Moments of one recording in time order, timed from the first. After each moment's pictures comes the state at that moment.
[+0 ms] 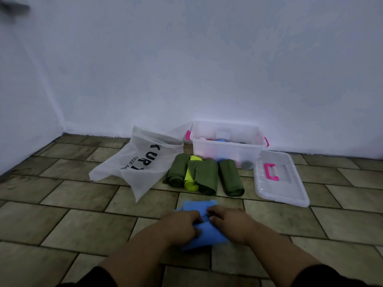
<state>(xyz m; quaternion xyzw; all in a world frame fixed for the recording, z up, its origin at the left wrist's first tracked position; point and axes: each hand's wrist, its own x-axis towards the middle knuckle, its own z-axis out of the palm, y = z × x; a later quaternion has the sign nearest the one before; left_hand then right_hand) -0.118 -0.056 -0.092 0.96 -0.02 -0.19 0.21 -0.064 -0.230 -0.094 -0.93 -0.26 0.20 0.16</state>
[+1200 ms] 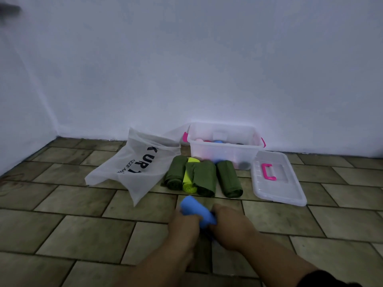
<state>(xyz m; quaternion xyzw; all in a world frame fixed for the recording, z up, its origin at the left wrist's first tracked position) -0.121 -0.094 -0.089 0.69 0.36 -0.04 0.62 -0.079 -0.219 -0.095 -0.96 -0.22 0.10 0.16</state>
